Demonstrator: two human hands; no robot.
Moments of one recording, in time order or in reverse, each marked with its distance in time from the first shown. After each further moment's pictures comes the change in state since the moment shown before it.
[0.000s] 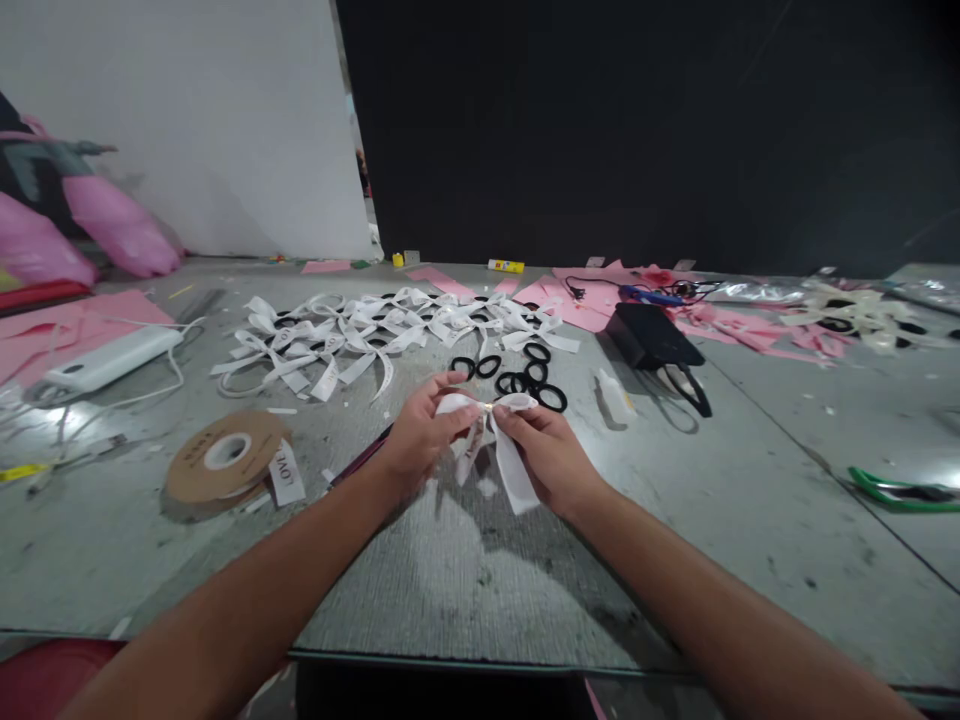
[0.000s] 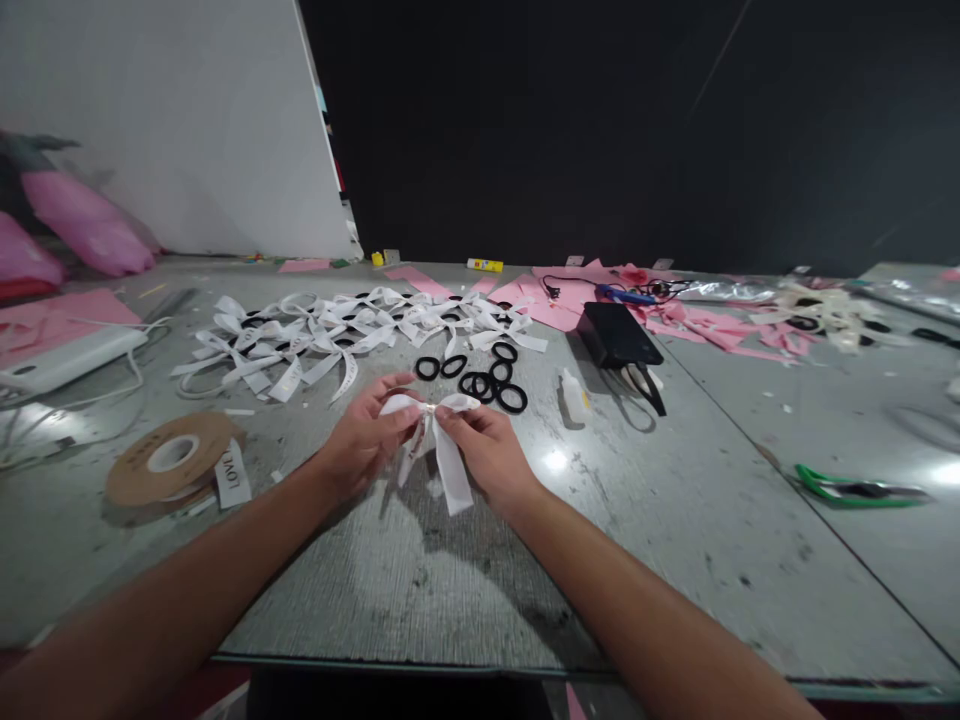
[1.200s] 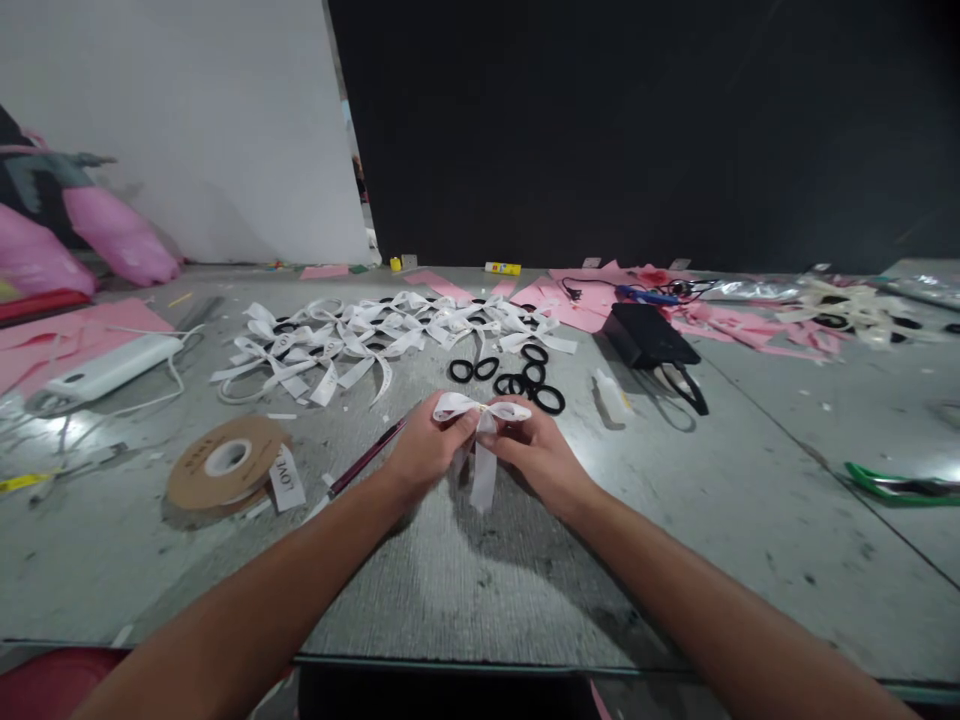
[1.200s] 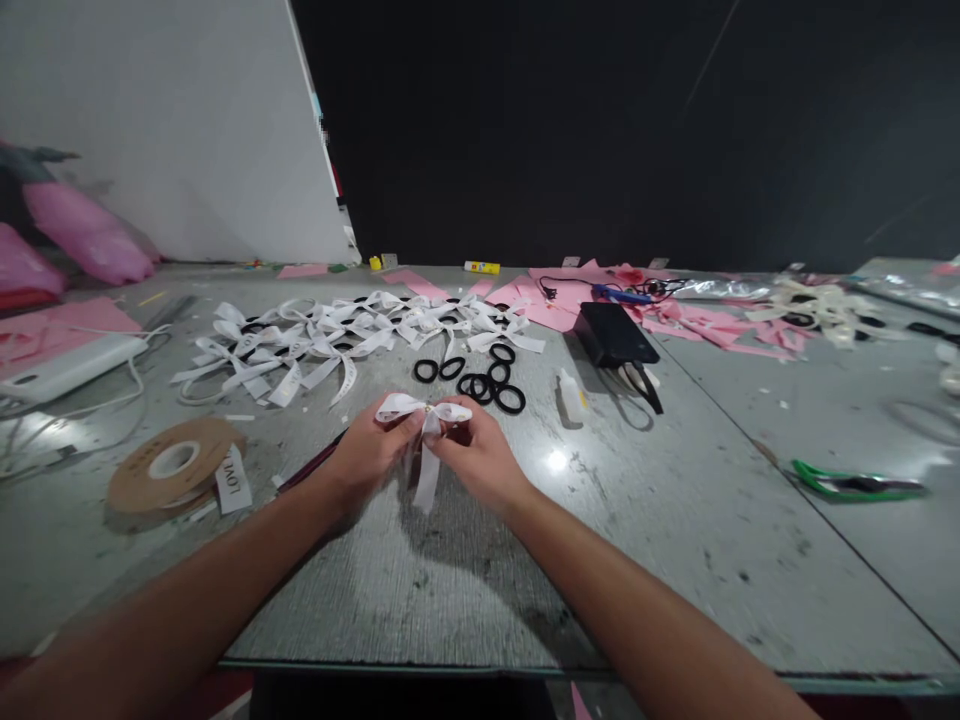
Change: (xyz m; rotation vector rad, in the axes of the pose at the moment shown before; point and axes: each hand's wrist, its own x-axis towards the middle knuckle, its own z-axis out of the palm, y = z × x) left_hand -0.003 -0.008 0.001 0.400 0.040 0.066; right_hand -0.002 -0.001 0.001 -0.208 -0.110 -0.187
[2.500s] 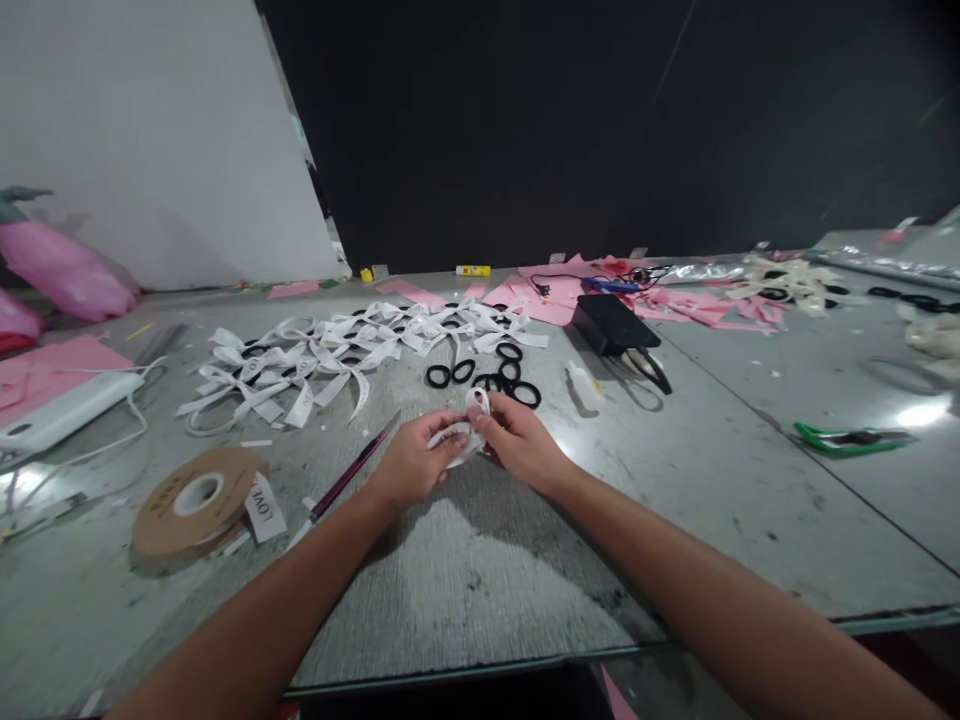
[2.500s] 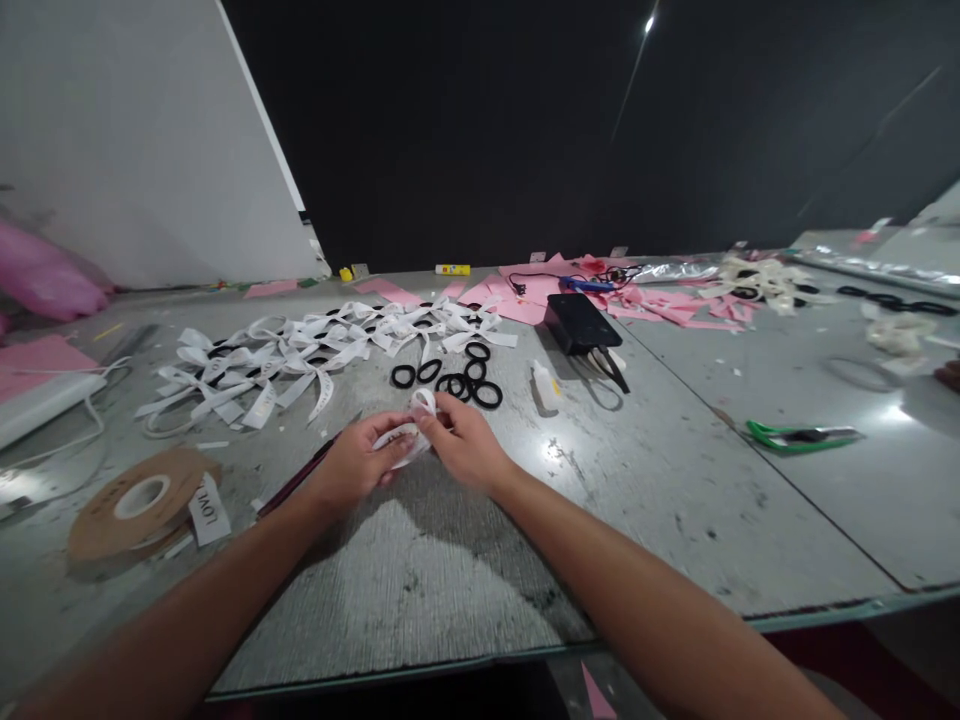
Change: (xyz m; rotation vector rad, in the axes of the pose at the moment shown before) left_hand 0.002 -0.003 -0.003 0.101 -0.248 -0.102; right_hand 0.009 0.002 -0.016 -0.243 -0.016 -0.127
